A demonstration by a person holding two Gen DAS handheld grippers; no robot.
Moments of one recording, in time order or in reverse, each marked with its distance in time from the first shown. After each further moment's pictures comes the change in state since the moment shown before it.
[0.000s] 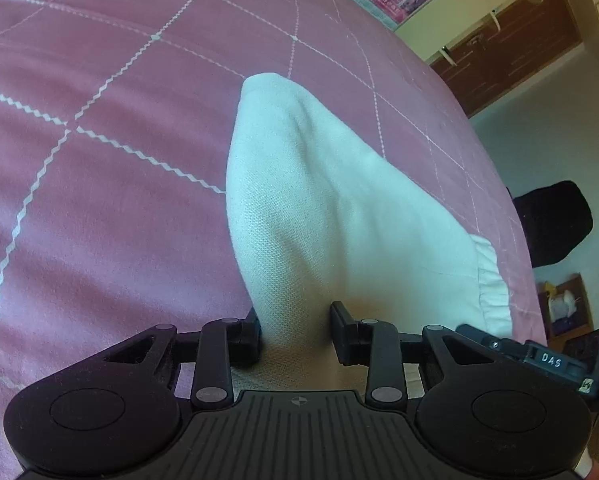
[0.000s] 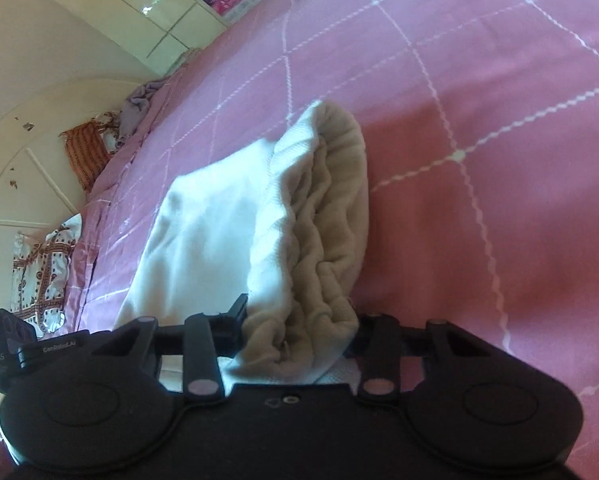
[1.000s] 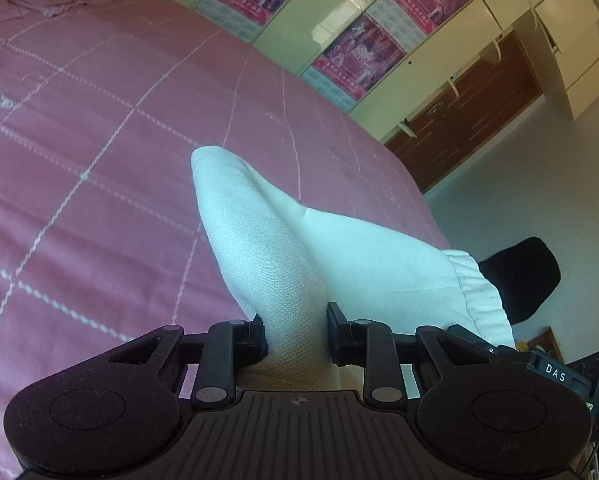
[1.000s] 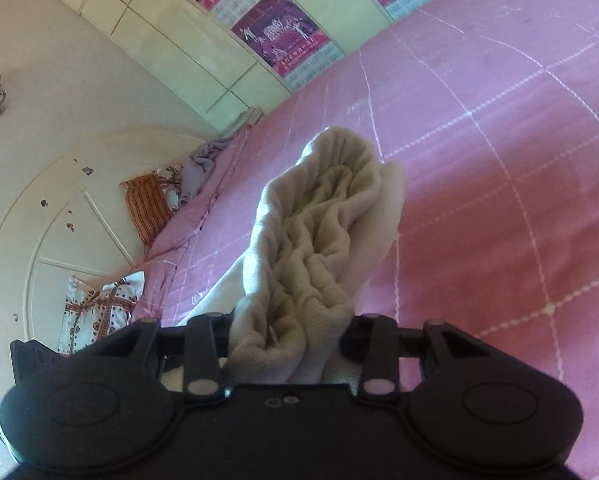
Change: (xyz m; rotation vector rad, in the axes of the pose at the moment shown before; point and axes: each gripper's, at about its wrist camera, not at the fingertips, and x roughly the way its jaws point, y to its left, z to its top) left arm -0.047 -0.082 0.072 0.032 -0.268 -0.084; right arm -0.037 0.071 0.070 -0.060 -0.188 0.136
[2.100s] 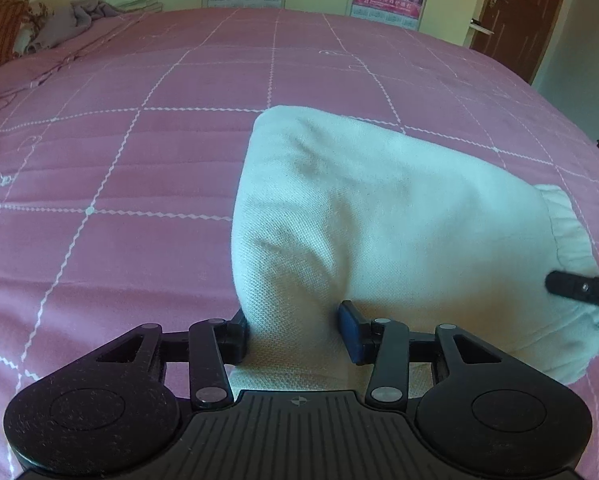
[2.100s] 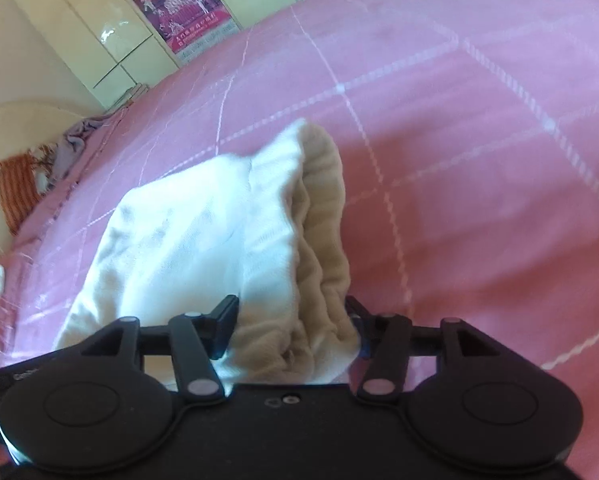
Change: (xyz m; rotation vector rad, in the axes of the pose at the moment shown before) left arm 0.131 -0.025 -0.025 0.363 0.117 0.472; right arm 0.079 -0.093 0.009 -0.072 0.035 -0.398
